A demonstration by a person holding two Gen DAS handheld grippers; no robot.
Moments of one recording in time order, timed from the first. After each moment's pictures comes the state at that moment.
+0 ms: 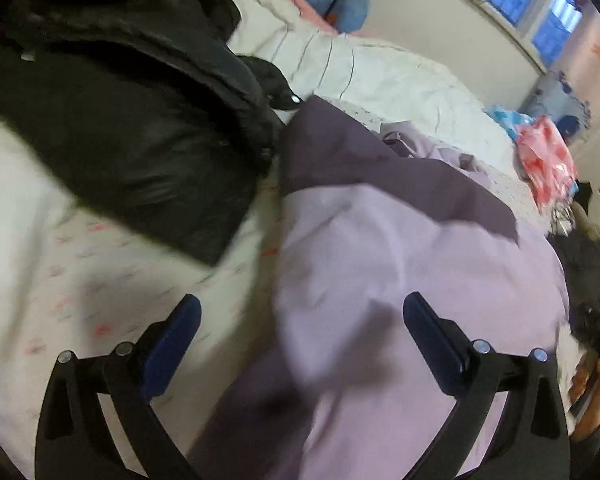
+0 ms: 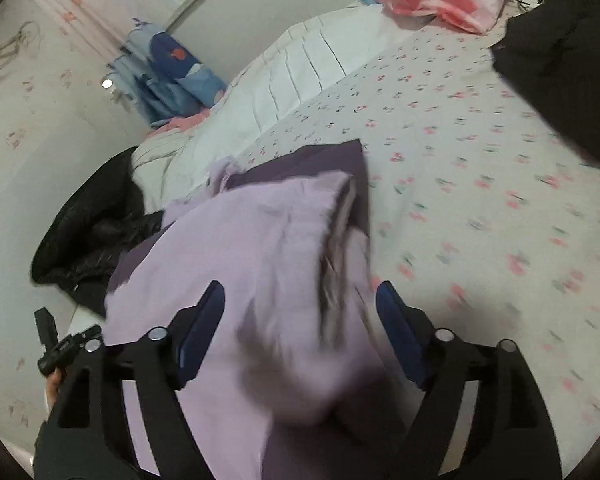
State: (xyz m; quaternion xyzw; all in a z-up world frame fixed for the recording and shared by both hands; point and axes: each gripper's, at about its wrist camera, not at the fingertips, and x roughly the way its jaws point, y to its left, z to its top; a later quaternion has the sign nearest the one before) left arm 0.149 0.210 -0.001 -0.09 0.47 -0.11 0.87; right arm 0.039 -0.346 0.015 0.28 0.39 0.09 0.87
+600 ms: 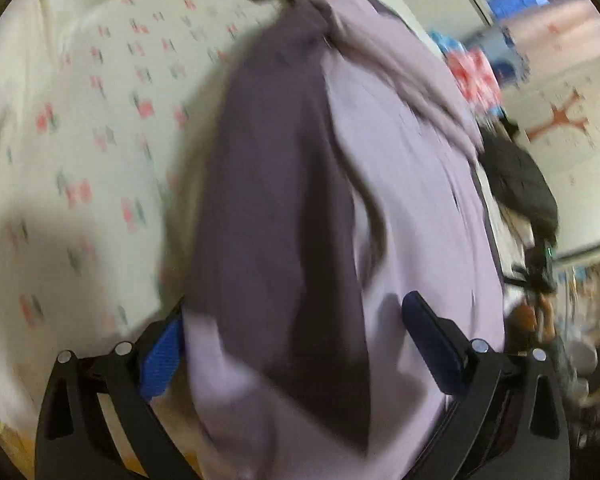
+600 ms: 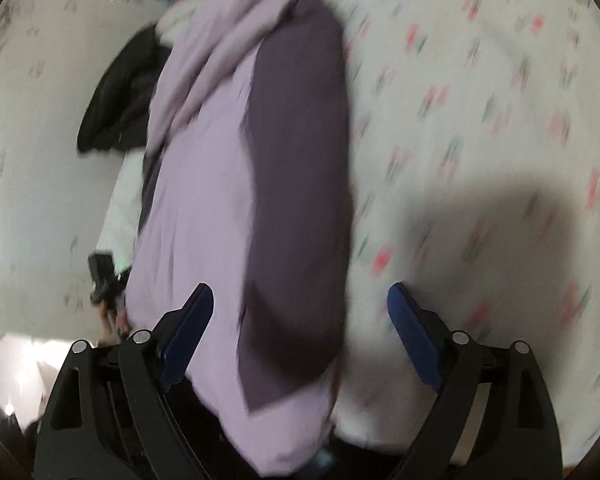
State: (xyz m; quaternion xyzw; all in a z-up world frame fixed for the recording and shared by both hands) left arm -0.085 0.299 -0.067 -0.17 0.59 -0.26 0.74; right arm -0.201 -0.350 -0.038 0.31 0.58 0.22 0.72
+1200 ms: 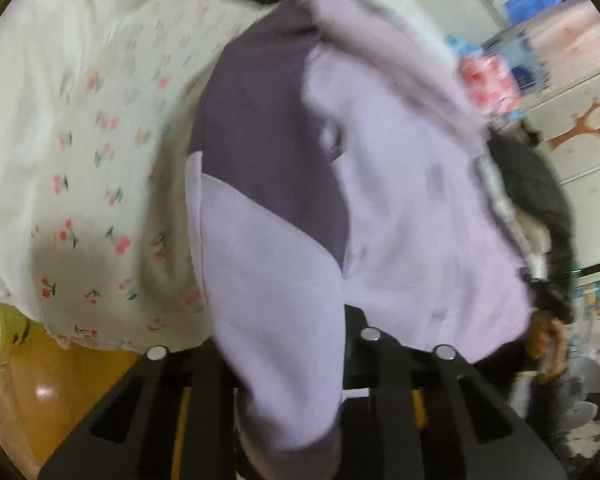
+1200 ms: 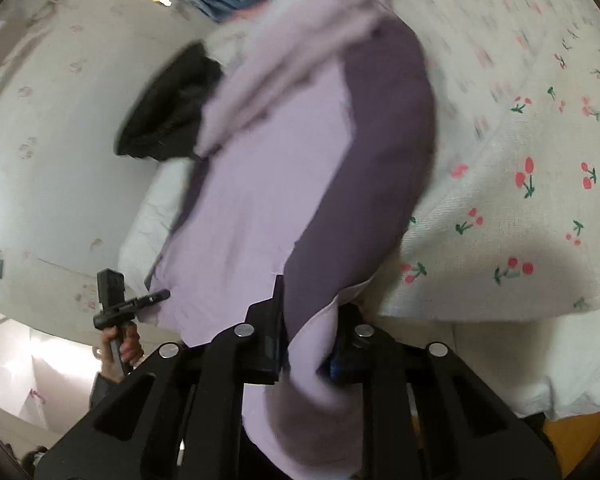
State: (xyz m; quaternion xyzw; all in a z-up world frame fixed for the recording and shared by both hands) left arm -0.142 0.272 -0.009 -0.18 0.57 -0.20 0.78; right arm -0.245 -0.298 0.017 0.34 0.48 0.24 0.78
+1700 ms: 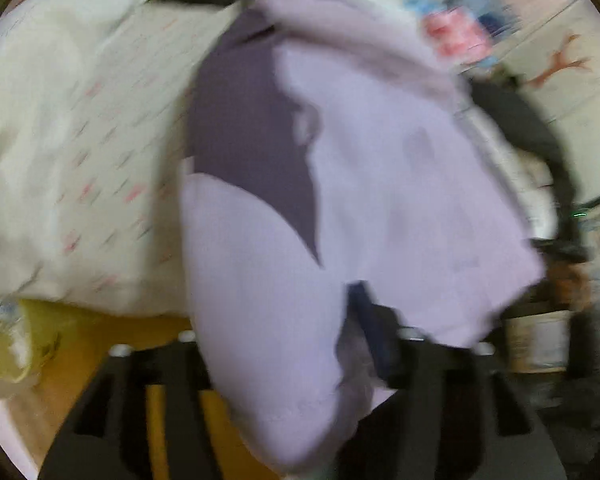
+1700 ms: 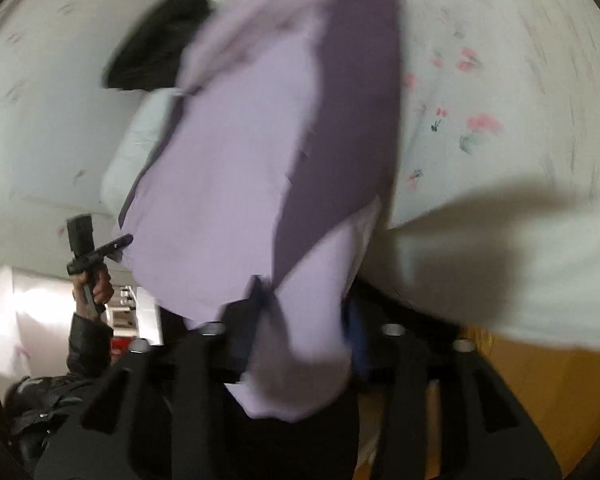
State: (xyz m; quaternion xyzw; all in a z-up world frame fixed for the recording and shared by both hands) left arm -0.199 0.280 -0.025 -0.07 0.59 -0.20 0.78; right arm -0.301 -0.340 0.003 0.26 0.60 0.24 0.72
